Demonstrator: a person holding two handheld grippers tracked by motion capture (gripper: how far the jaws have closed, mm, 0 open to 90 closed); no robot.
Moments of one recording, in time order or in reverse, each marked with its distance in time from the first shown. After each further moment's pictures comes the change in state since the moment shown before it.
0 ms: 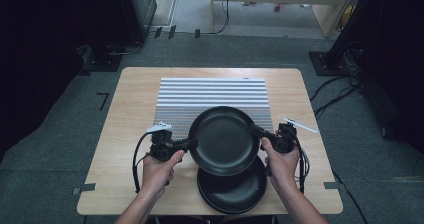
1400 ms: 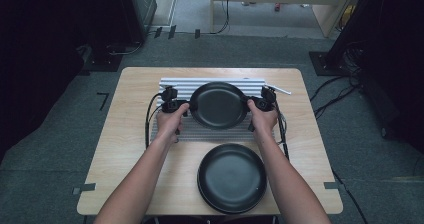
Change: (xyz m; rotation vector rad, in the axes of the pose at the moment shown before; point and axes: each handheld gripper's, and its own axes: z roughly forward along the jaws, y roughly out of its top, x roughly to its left) left arm 0.101 0.098 0.103 0.062 0.111 -0.258; right arm -0.051 0.074 0.146 0.042 -0.138 0.151
